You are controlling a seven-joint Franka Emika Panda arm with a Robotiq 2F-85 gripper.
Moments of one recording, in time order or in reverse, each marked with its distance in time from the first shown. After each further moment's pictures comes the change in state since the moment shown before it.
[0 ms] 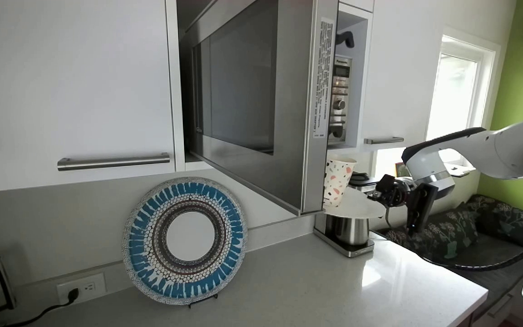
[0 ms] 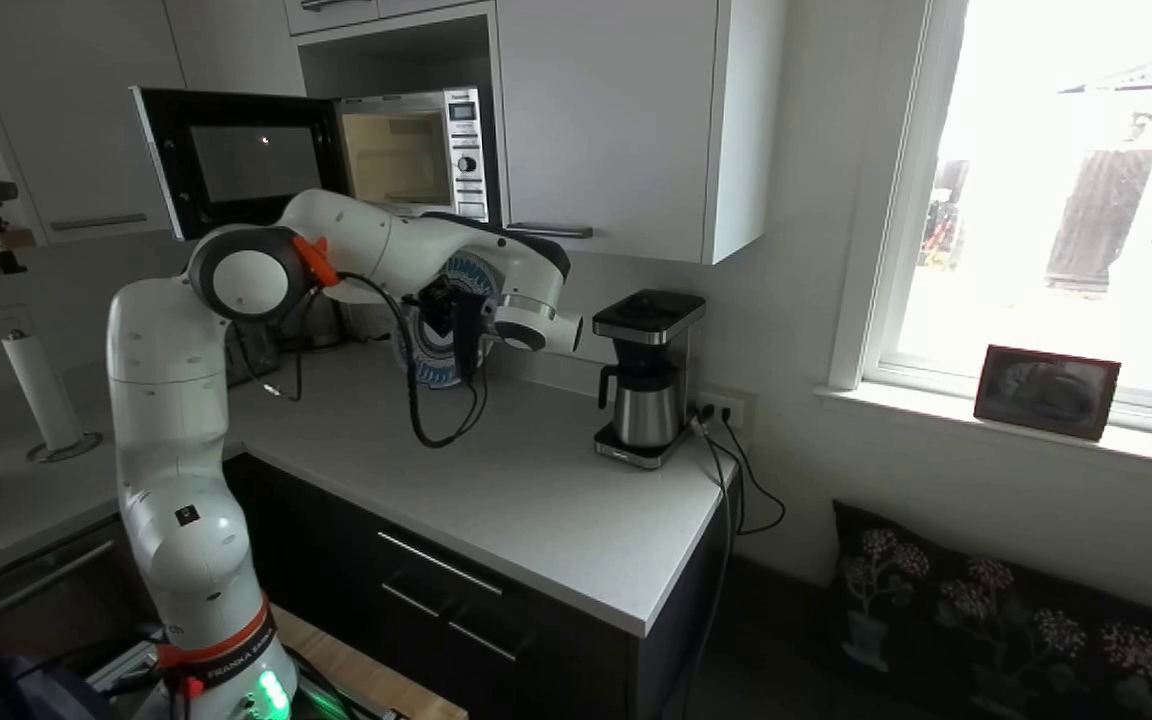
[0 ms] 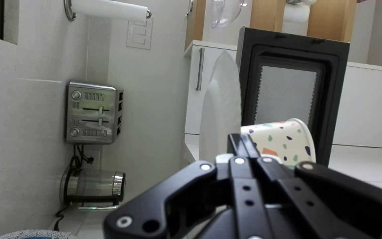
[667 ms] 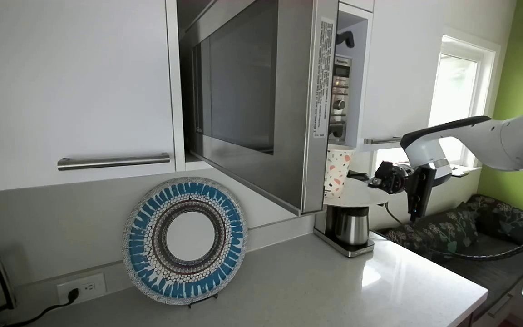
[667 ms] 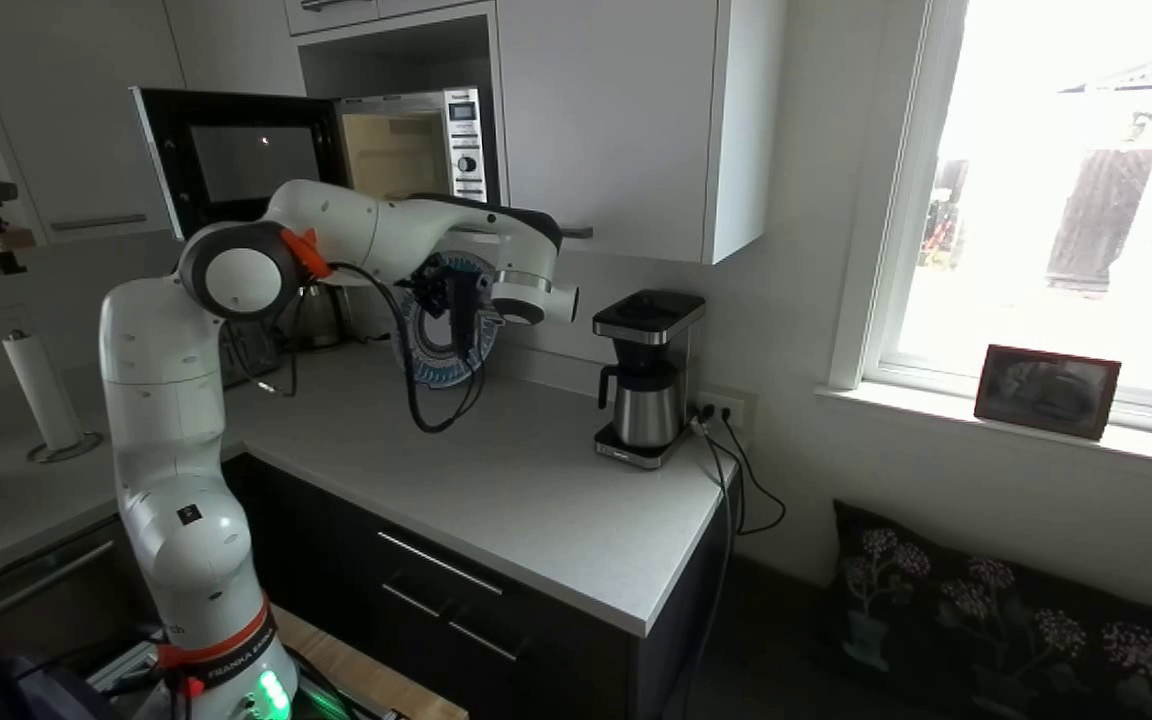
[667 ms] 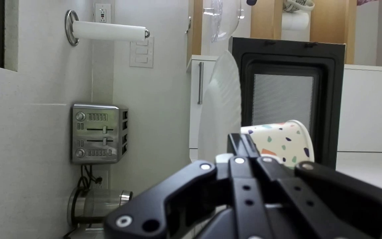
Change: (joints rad) arm 0.020 -0.028 0.005 0.072 0.006 -0.027 0.152
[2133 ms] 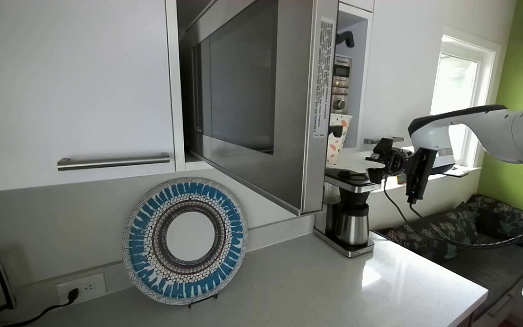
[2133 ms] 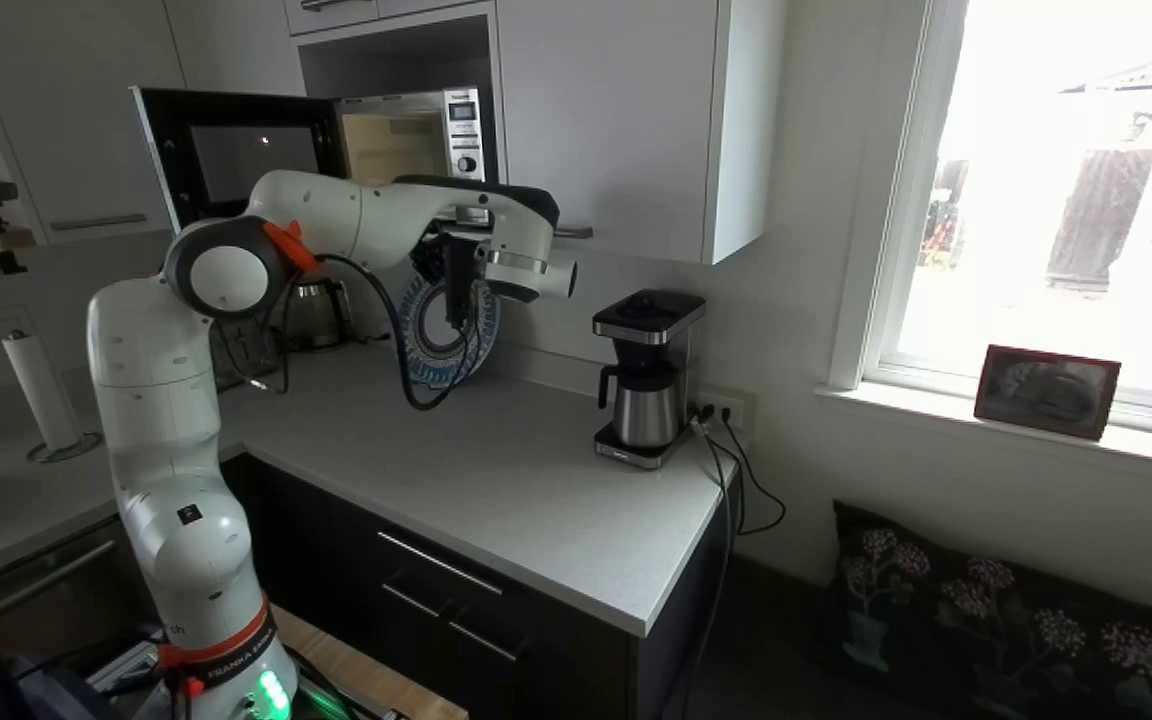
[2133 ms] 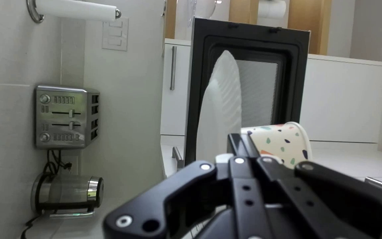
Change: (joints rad) arm 0.004 -0.042 0.001 0.041 0.157 0.011 0.125
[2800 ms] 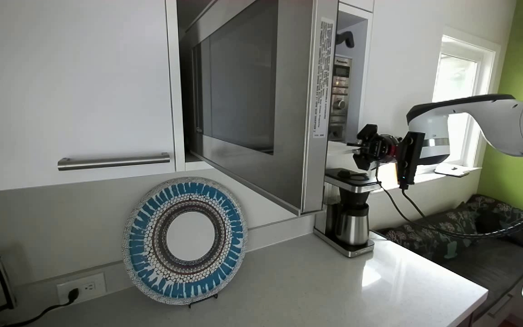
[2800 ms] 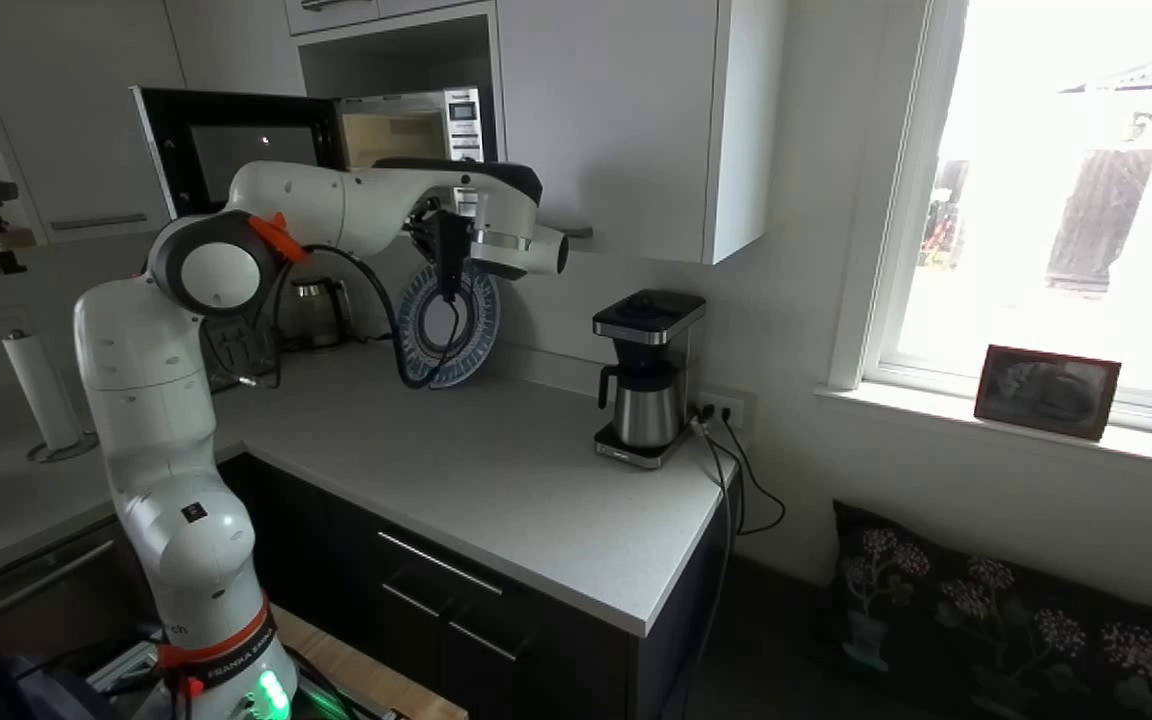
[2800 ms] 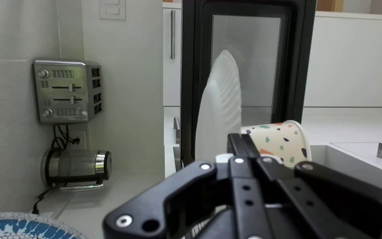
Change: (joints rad) arm 0.046 -0.042 0.017 0.033 0.070 0.174 0.151
